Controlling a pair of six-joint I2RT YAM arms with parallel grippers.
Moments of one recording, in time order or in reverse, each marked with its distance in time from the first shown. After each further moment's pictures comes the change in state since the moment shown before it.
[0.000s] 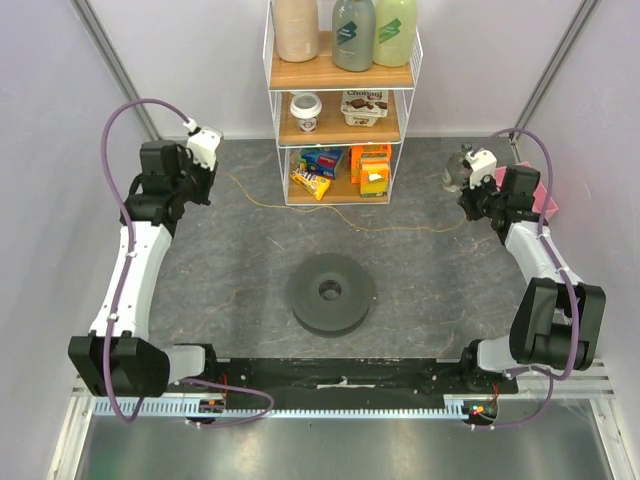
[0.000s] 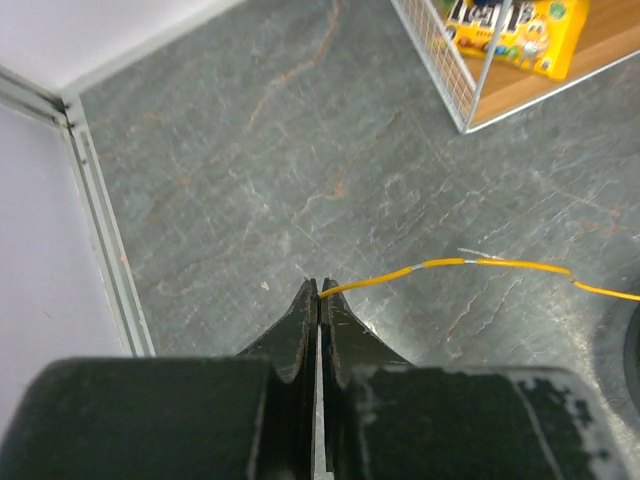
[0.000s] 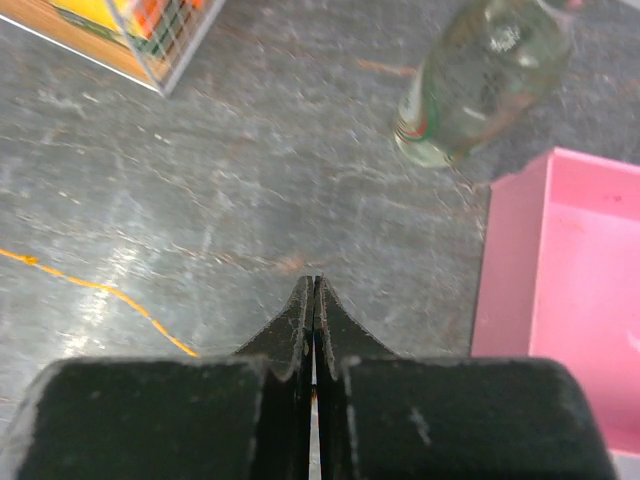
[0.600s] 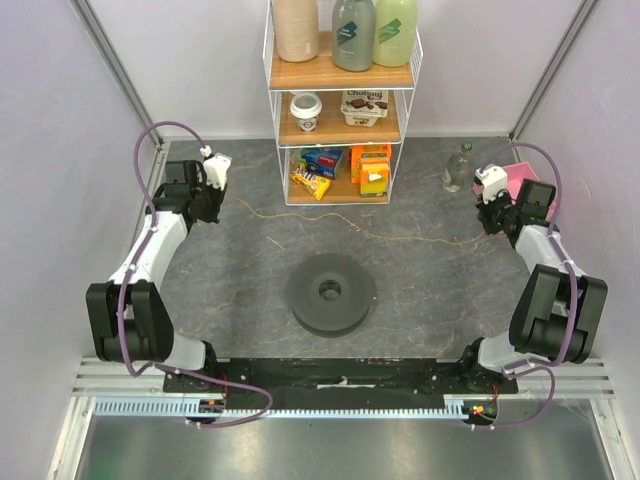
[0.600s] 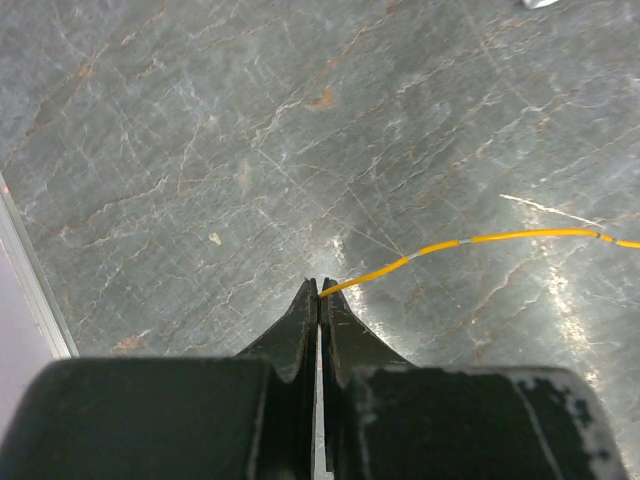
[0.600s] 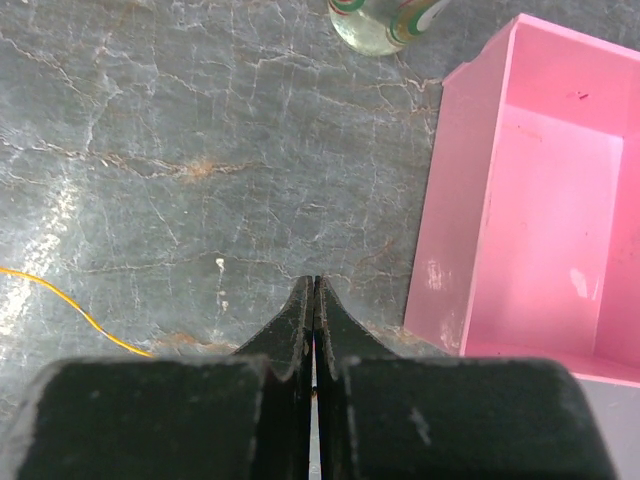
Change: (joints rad) left arm 0.023 0.185 -0.205 0.133 -0.047 -0.001; right arm -0.161 0.066 -0.048 -0.031 0.008 -0.223
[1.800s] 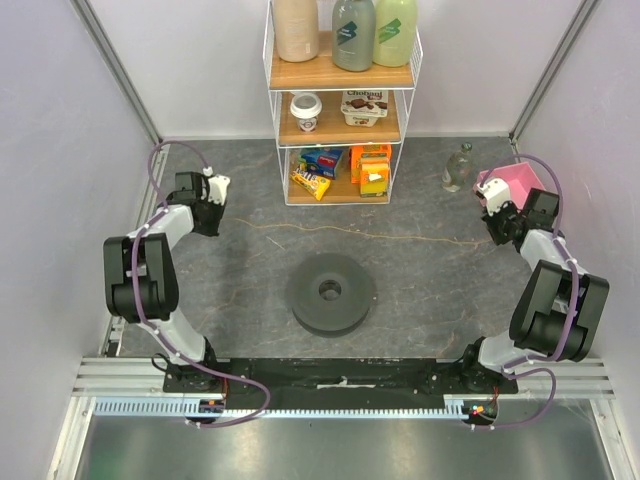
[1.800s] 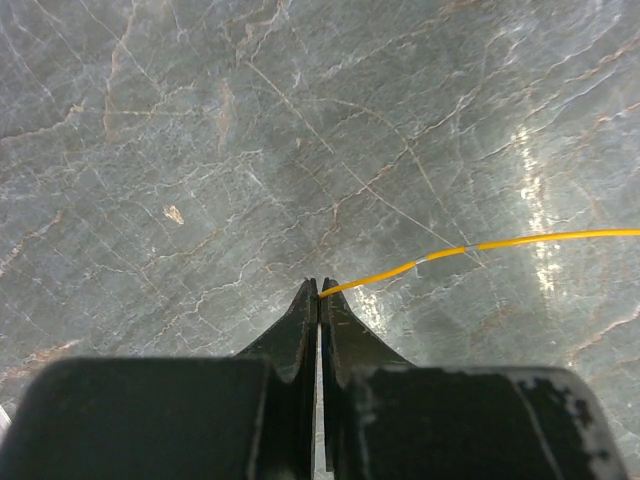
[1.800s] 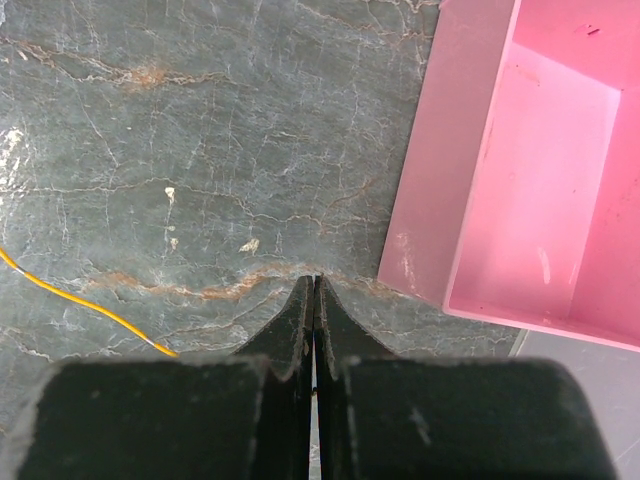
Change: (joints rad) left arm 0.073 0.272 -0.040 0.102 -0.042 -0.001; right arm -0.075 0.019 -0.041 -0.027 0.011 -0.193
